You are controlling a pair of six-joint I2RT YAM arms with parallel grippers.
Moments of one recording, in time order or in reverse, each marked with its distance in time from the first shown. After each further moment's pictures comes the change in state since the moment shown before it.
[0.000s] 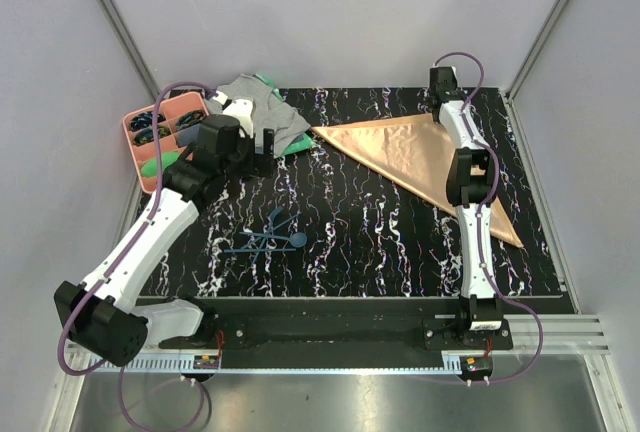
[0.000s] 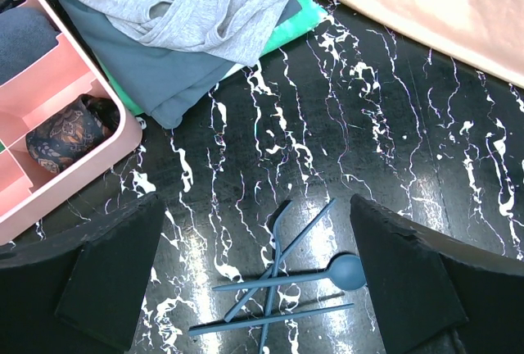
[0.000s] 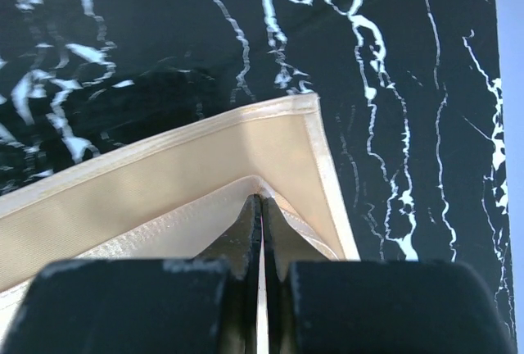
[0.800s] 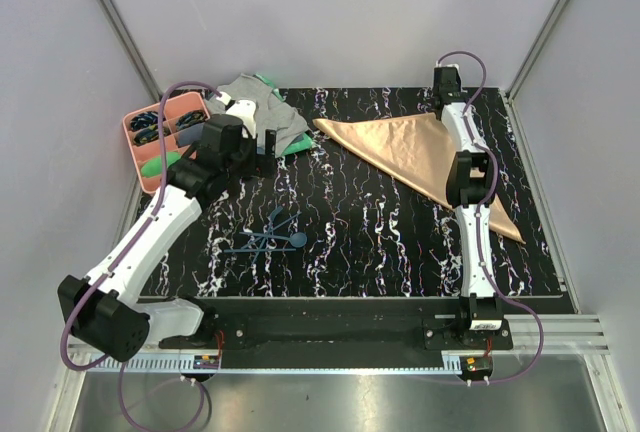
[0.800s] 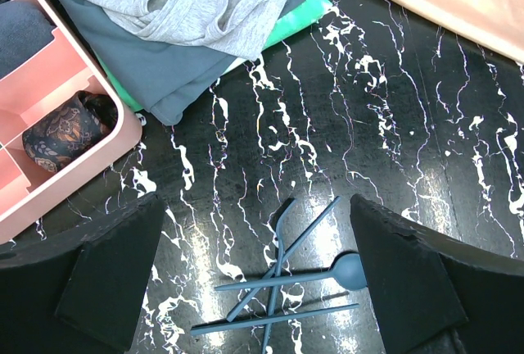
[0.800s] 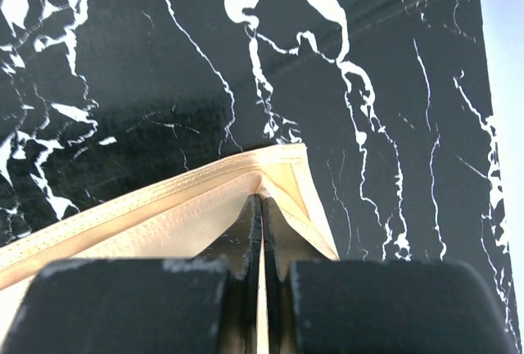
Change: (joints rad) left arm 0.000 0.025 0.000 0.000 -0.003 0.007; right arm -0.026 0.083 0.114 0.039 -0.015 -0.034
